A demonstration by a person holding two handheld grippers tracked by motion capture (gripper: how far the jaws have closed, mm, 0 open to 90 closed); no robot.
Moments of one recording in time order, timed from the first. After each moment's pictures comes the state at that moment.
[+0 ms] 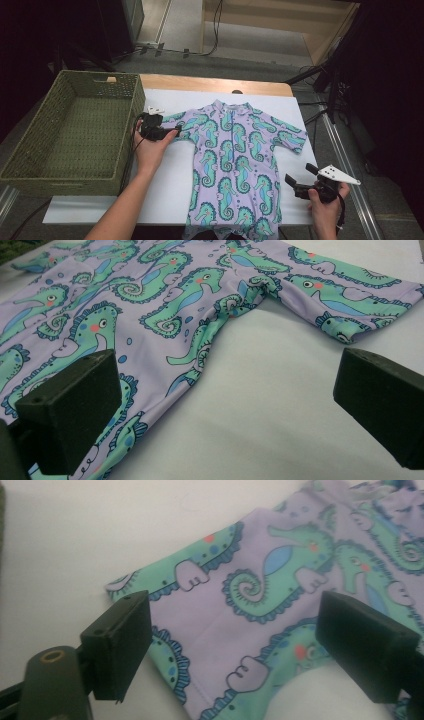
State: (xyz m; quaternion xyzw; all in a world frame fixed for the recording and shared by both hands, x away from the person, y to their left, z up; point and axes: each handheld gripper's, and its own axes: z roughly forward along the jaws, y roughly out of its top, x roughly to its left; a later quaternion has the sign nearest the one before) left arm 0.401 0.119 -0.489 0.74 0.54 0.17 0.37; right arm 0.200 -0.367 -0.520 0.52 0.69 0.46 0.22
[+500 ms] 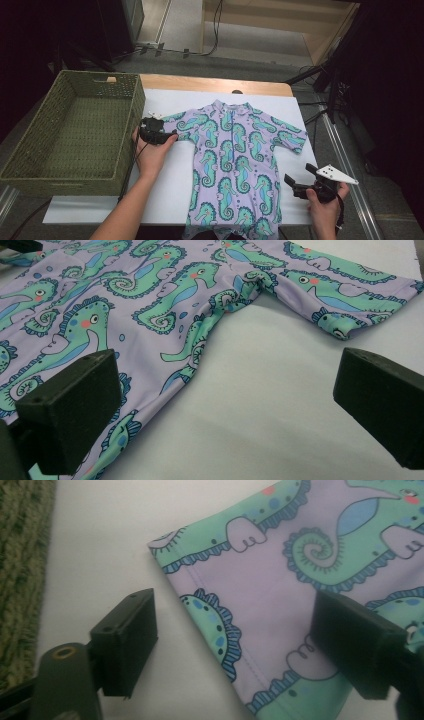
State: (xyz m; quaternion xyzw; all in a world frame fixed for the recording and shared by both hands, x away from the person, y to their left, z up) left arm 0.399 0.112 -0.507 0.74 0.56 0.23 0.29; right arm 0.202 -0.366 -0.521 0.53 0.69 0.44 0.23
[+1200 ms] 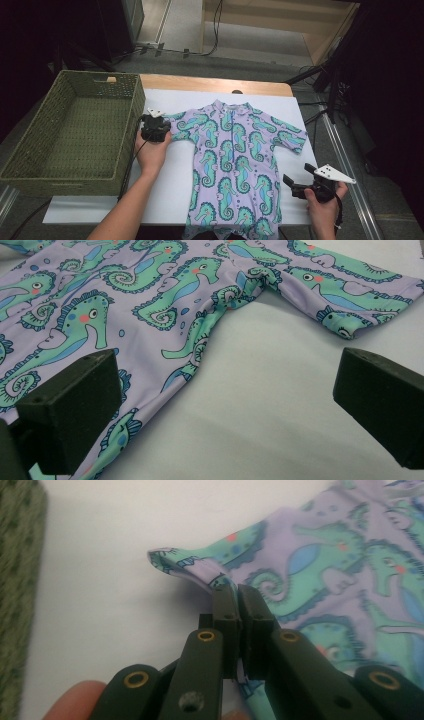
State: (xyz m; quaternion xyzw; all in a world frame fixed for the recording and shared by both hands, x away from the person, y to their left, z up) left arm 0.392 0.104 -0.483 0.73 0.53 0.21 0.37; right arm 0.203 -0.362 -0.521 0.53 0.69 0.44 0.23
